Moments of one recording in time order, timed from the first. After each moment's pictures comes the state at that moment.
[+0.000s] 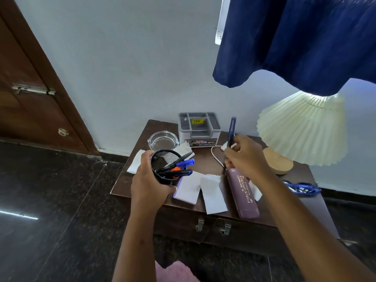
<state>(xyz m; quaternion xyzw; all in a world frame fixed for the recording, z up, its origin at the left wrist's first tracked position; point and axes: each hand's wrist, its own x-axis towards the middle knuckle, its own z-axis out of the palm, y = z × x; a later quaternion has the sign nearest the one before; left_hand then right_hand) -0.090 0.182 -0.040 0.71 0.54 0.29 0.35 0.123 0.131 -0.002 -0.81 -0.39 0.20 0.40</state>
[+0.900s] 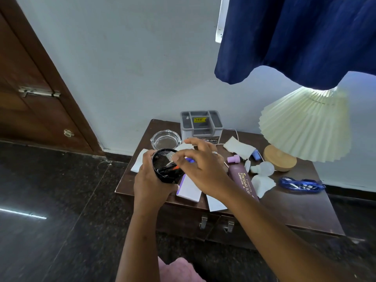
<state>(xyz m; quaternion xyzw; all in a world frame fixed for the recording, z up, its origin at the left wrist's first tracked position) -0.090 0.184 -0.042 0.70 0.54 0.29 0.35 0.041 0.144 -0.018 -0.71 -0.57 0.21 0.35</state>
